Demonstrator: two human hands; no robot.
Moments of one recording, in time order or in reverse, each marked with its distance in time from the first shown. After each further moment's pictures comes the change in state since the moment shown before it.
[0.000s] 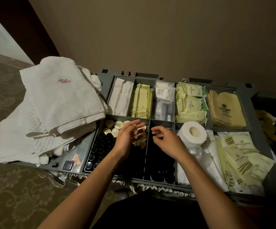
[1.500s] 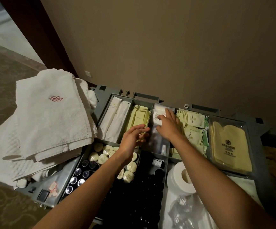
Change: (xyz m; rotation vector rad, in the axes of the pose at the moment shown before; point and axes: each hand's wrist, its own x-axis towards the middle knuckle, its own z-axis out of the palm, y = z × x) left_hand 0.089 0.049 0.072 -0.006 0.077 -0.040; right_hand 0.187 -0.019 -0.083 -0.712 0.030 -0.044
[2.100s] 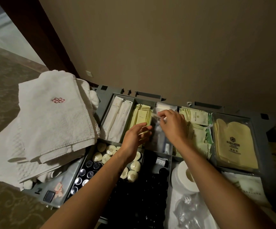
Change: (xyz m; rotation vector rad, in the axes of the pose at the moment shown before) left_hand 0.011 0.000 -0.001 -0.054 0.023 -0.057; right_hand -0.028 -0.012 -0.012 0.252 0.365 -0.086
